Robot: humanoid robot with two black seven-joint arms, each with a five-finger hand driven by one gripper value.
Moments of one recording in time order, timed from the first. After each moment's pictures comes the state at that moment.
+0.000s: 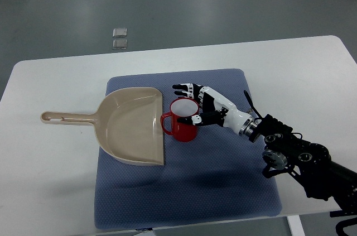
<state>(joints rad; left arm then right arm) -0.06 0.00 0.06 -0.26 0.09 0.05 0.09 0.58 -0.08 0.59 0.73 -0.81 0.31 0.61</state>
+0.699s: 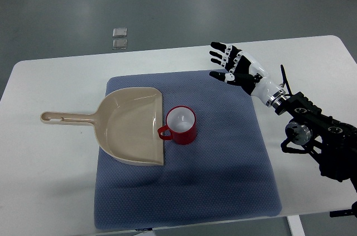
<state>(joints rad) -0.06 0.00 0.06 -0.26 0.09 0.05 0.10 0.65 -0.18 0.67 0.69 -0.48 0.35 0.60</state>
